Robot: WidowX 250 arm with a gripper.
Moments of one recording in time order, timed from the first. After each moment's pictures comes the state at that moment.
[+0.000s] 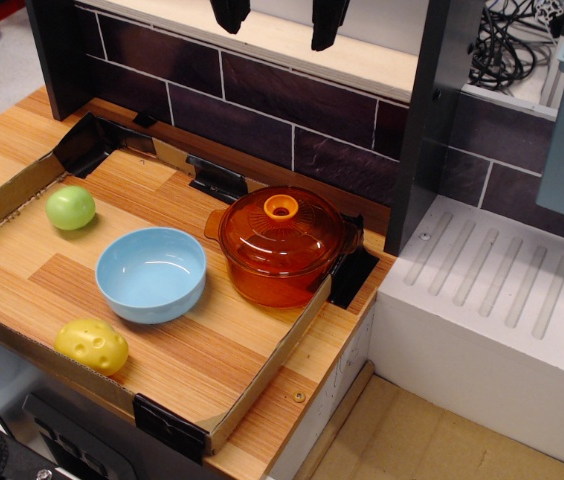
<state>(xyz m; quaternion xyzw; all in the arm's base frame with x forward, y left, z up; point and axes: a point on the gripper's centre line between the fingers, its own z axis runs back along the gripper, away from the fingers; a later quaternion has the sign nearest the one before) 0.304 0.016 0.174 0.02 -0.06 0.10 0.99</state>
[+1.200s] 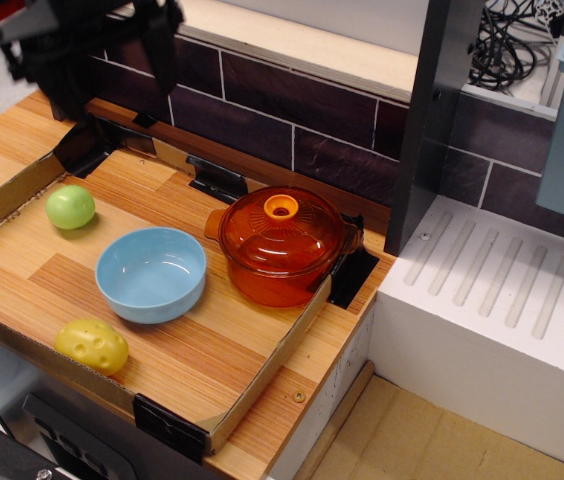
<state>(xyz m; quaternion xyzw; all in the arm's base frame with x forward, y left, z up) 0.247 0.108 0.130 -0.03 -0.12 0.45 0.88</state>
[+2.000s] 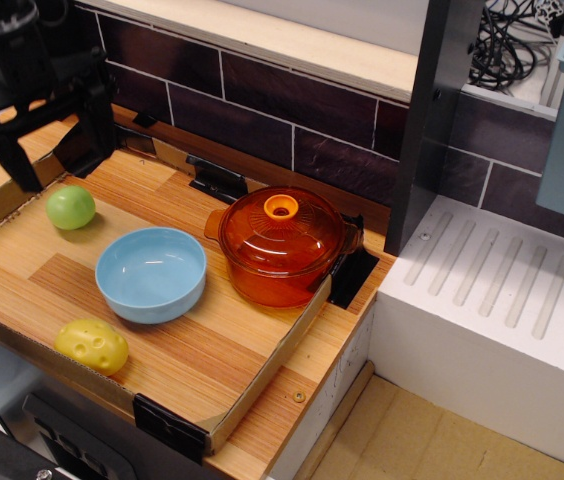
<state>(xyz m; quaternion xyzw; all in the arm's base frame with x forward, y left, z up) 0.232 0.151 0.070 -0.03 -0.01 0.57 0.82</state>
